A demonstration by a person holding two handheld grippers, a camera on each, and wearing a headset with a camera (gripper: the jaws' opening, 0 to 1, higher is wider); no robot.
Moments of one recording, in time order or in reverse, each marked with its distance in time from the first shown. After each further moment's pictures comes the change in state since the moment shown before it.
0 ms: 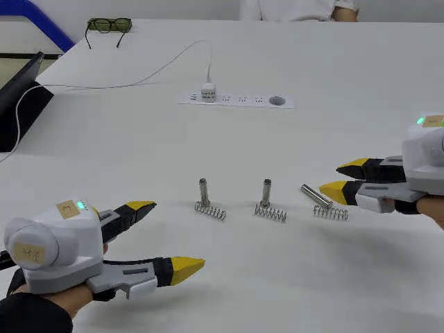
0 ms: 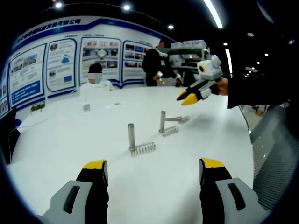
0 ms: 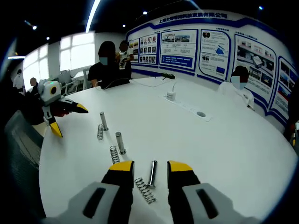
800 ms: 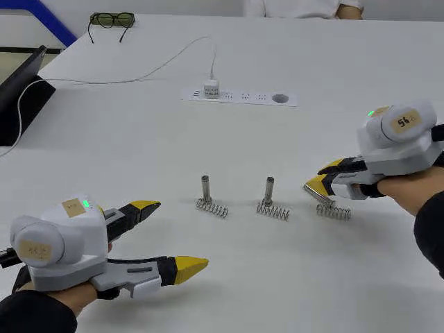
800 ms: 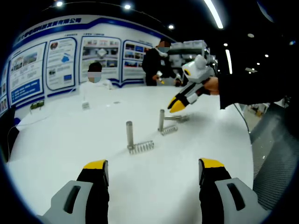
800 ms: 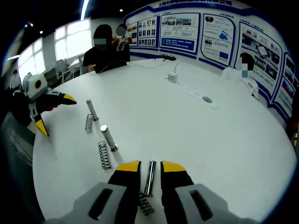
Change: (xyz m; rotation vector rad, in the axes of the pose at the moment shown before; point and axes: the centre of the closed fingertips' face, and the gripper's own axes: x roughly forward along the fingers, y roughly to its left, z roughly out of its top) left arm 0.003 -0.001 -0.004 -0.009 0.002 -0.005; right arm 0.043 -0.004 -0.020 0.011 0.178 0.010
